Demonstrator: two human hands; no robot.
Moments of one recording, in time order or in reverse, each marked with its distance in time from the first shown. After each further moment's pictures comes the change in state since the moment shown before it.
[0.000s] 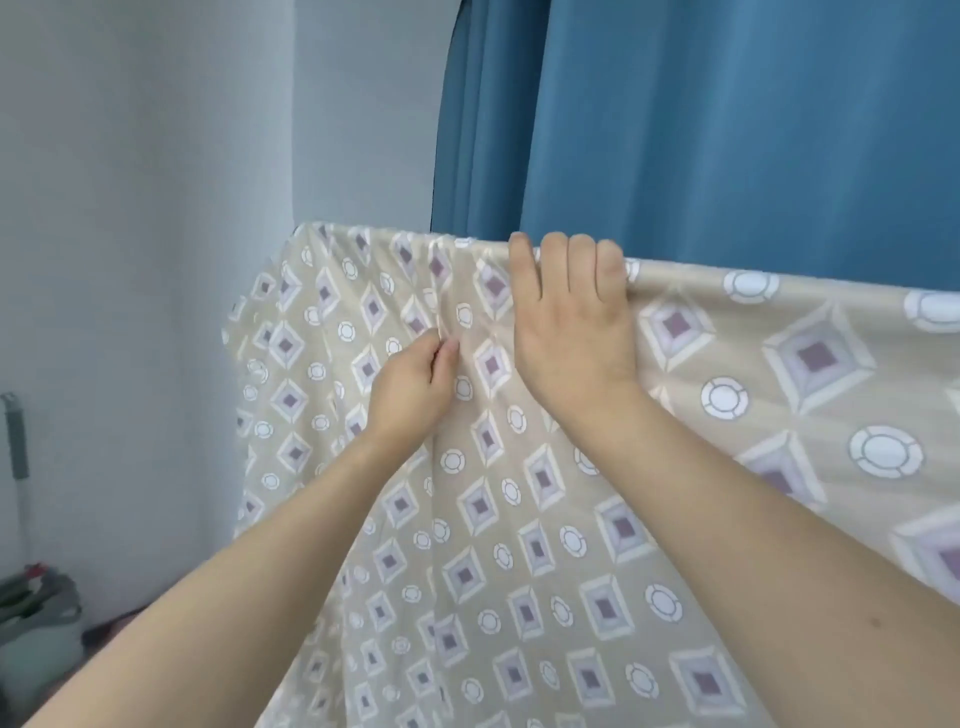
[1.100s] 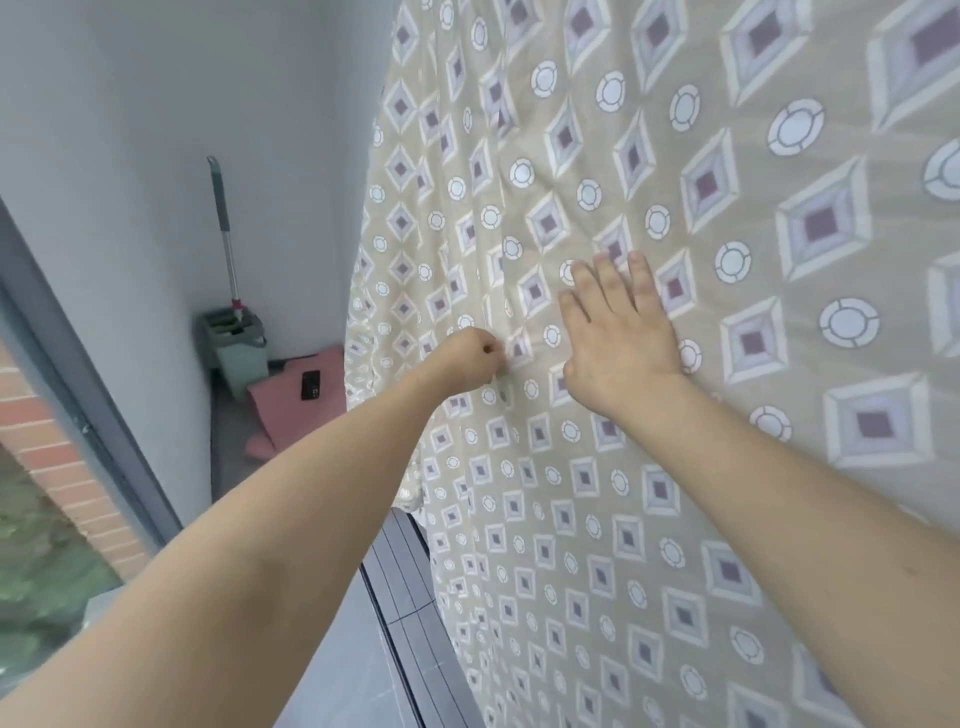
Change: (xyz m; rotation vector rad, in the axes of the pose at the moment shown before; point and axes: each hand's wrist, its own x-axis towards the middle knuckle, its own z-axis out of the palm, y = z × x) left_hand -0.215 -0.053 0.034 0.213 -0.488 -0.660; right_hand -0.205 -0.009 0.021 0.320 -0.485 -0.574
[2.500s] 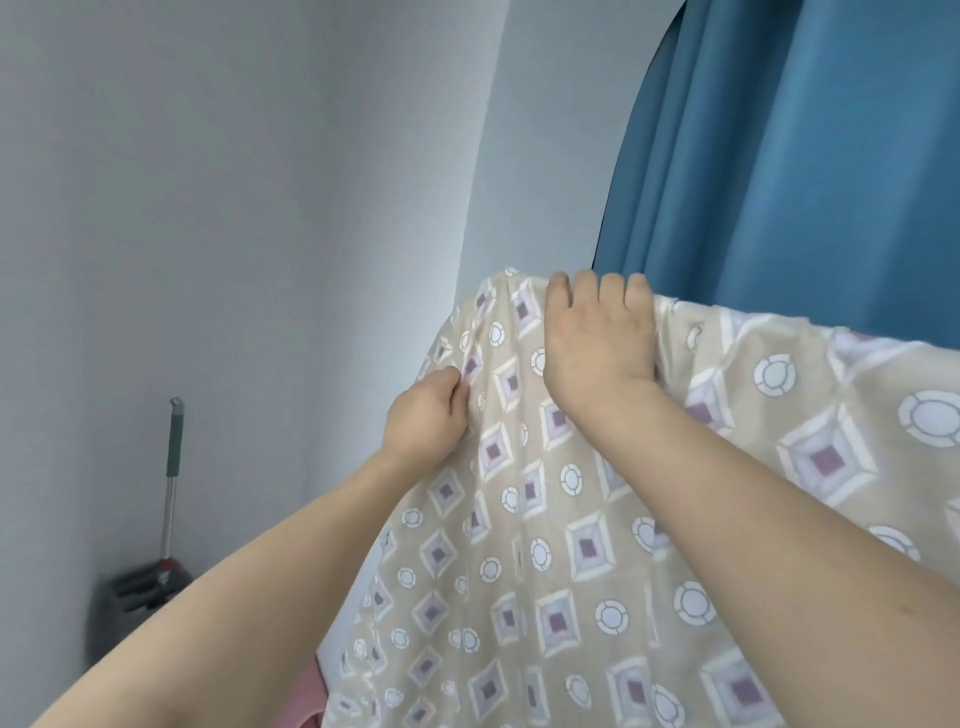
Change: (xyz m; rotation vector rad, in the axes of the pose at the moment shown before) left_hand 0.255 0.016 -0.274 0.151 0.673 0.491; right_hand 0.350 0.014 -0.150 0.038 0.357 0.413
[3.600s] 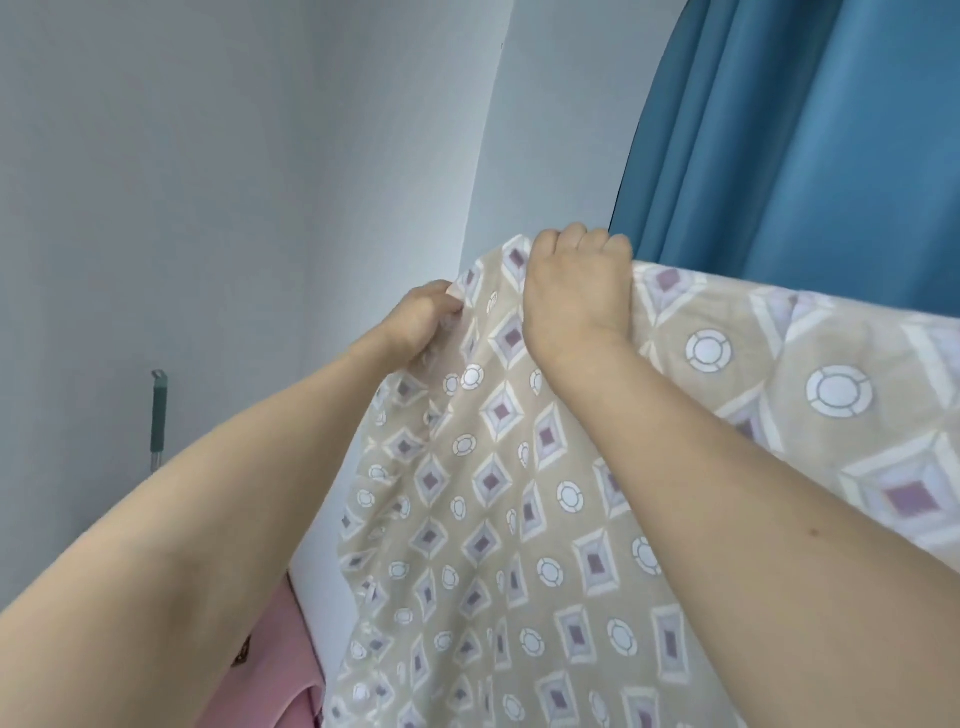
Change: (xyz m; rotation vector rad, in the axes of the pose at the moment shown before) left_hand 0.093 -0.015 -0.033 -0.674 -0.329 -0.373; right_hand 0.049 -0.040 0.024 -0.130 0.000 0.014
